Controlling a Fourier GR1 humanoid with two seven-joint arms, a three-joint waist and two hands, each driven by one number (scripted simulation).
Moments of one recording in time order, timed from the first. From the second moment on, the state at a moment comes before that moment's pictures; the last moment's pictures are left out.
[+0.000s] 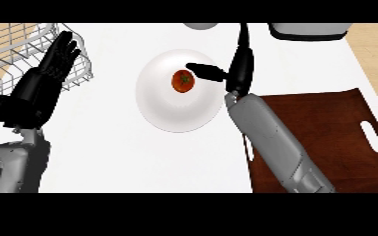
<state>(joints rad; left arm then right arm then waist) -0.28 0.27 0.11 -1.62 0.04 -0.09 0.14 -0.79 -0.04 0.33 -0.89 0.03 -0.93 0.14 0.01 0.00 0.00</state>
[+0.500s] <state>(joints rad) -0.26 0.26 0.12 -1.64 0.03 -0.10 0.14 -0.45 -0.21 0.32 -1.27 0.04 -0.78 0.11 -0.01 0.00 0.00</state>
